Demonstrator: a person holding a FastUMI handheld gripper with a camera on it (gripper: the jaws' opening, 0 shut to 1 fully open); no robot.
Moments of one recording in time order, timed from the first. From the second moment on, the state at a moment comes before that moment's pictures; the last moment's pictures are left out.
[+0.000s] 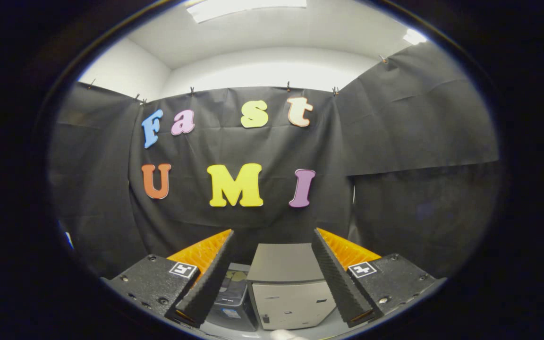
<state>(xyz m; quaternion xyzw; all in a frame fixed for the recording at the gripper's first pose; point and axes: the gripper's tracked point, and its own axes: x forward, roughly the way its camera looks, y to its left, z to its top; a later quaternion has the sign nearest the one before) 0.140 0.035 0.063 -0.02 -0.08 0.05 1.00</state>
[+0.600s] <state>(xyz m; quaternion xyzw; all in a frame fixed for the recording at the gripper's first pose) 0.143 0.031 0.060 -0.02 -0.07 0.04 1.00</state>
